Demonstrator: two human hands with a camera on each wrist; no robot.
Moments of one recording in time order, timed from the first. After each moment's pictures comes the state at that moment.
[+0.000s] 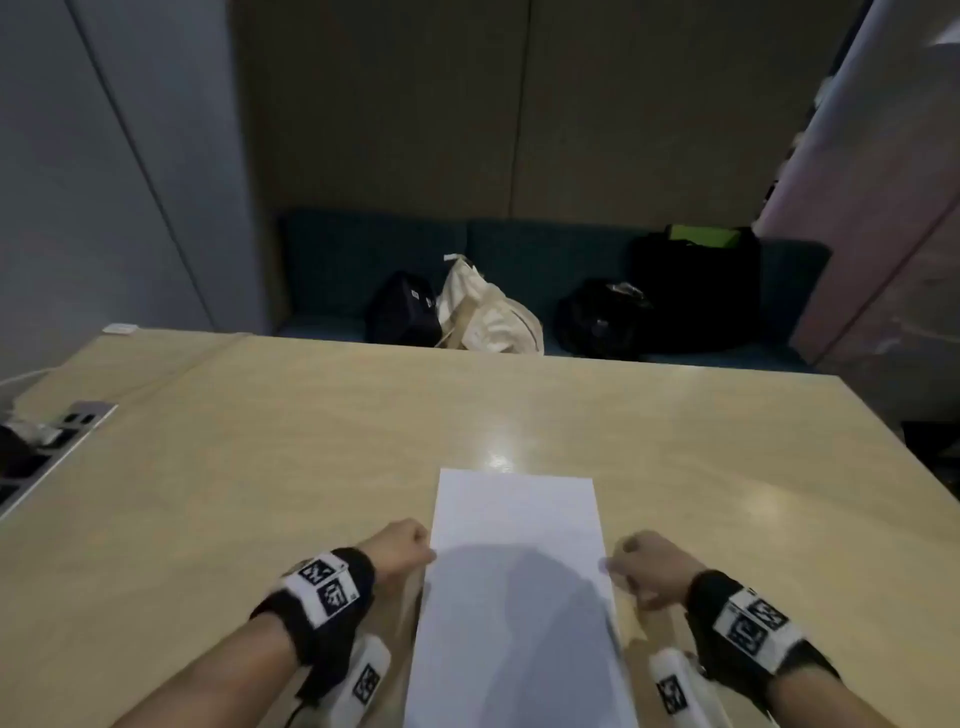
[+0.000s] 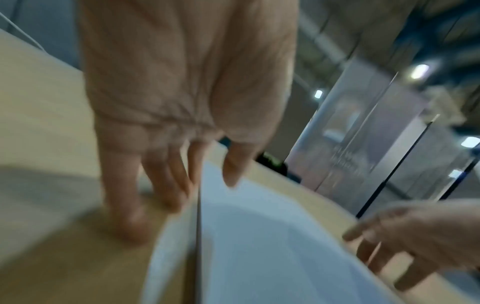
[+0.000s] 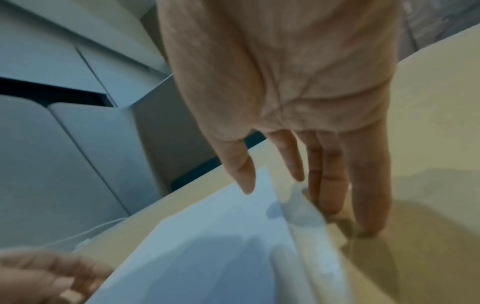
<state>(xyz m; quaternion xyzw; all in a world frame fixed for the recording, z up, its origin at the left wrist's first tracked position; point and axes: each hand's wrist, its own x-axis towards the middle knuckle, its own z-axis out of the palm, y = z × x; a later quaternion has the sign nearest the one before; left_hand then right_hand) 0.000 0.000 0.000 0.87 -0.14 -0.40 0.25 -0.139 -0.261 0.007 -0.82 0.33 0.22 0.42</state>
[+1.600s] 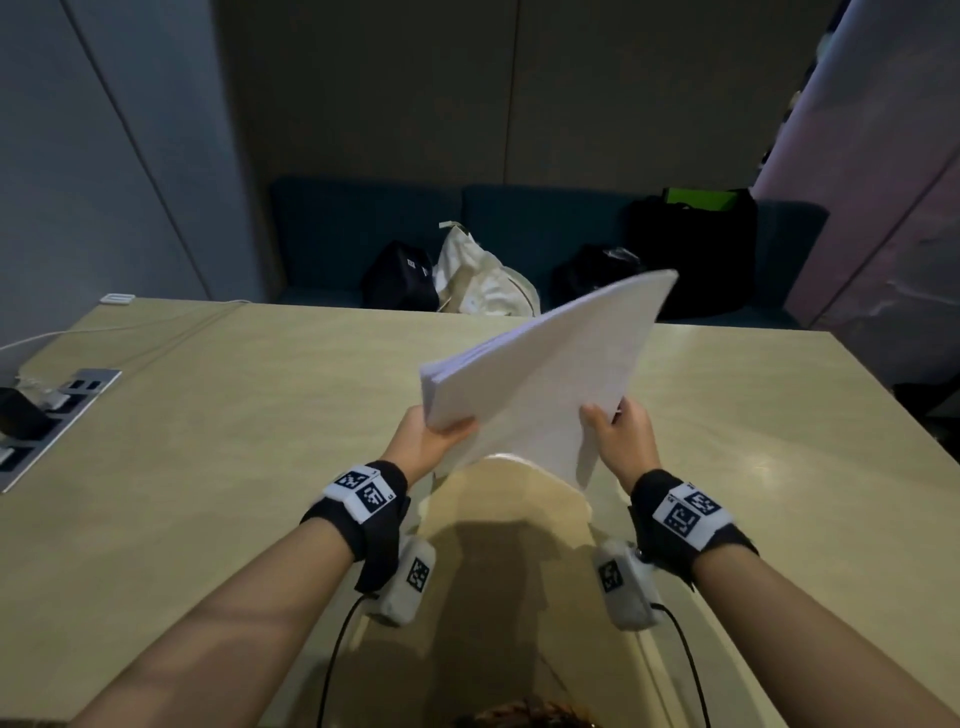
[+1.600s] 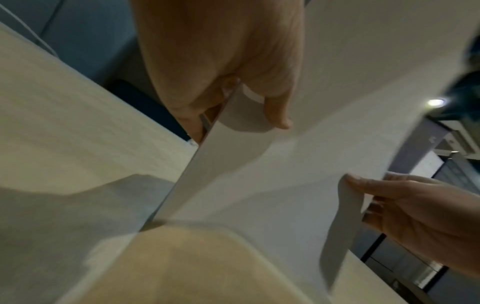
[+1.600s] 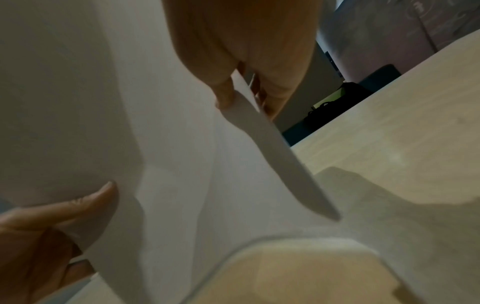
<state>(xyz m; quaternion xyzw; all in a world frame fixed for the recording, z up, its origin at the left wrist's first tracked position) -0.003 -0.026 0.043 0.73 -0.15 -0.19 0.64 -0.096 -0.224 0.045 -0.78 0.28 -0.21 0.51</state>
